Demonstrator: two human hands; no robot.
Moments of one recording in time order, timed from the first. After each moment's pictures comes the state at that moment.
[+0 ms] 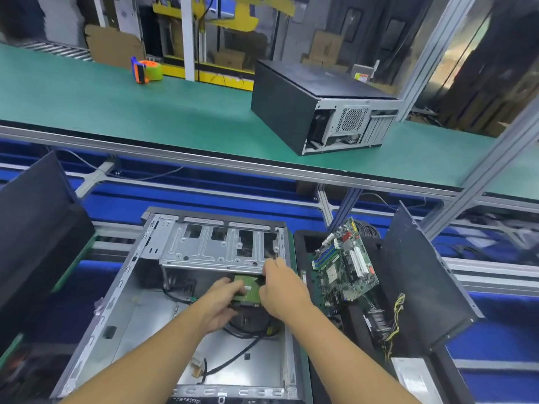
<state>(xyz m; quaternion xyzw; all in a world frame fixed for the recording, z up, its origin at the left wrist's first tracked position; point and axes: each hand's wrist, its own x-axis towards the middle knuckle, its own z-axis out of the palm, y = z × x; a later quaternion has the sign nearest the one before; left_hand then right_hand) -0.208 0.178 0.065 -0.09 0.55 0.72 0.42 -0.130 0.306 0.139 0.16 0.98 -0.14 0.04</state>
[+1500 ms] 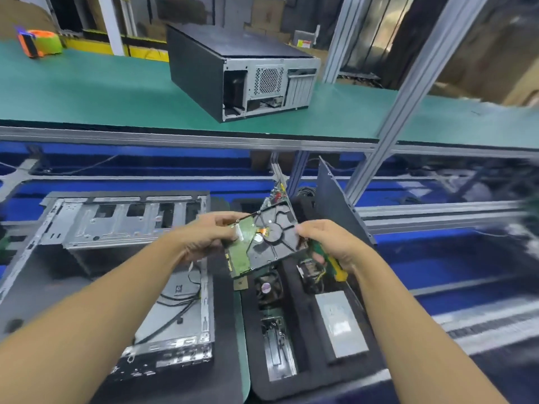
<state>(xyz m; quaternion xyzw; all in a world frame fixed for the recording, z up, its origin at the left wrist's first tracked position) -0.163 0.284 0.174 0.26 0.60 0.57 0.50 0.029 0.508 0.206 0.22 0.78 -0.58 0.03</state>
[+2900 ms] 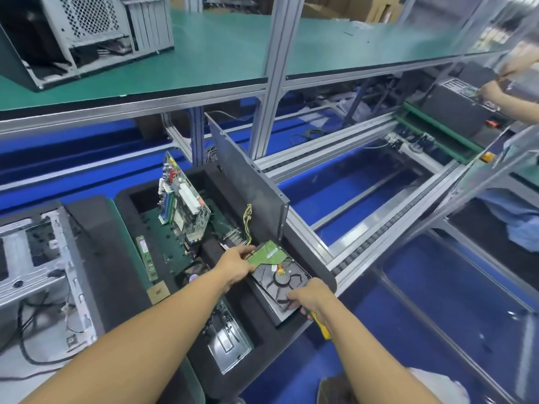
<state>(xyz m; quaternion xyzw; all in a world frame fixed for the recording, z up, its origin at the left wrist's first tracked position) -0.018 0.476 0.030 0.30 0.73 0.36 0.50 0.185 0.513 0.060 0.67 0.54 -0.51 0.04</state>
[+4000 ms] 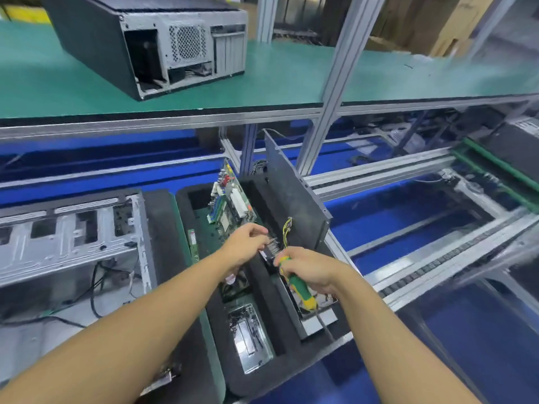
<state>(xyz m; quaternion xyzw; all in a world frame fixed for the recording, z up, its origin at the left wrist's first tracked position) -0.065 0.439 0.106 0.28 0.71 0.48 0.42 0.093 0.512 0.155 0.40 0.71 -0.57 0.13</state>
